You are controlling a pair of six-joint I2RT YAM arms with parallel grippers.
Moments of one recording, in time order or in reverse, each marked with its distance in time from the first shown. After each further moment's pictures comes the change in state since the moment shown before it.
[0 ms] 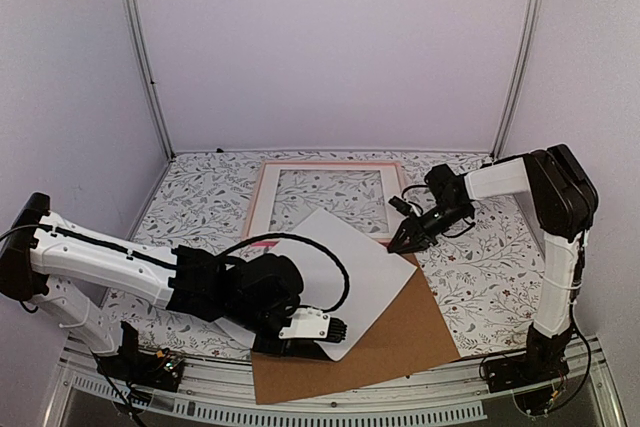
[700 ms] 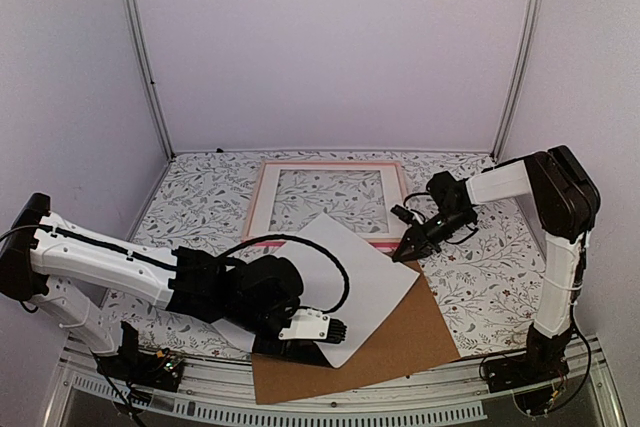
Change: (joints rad) left arm -0.006 0.000 -0.006 0.001 -0.017 0.000; right arm 0.001 -0.020 -0.063 -0.019 0.001 -0.027
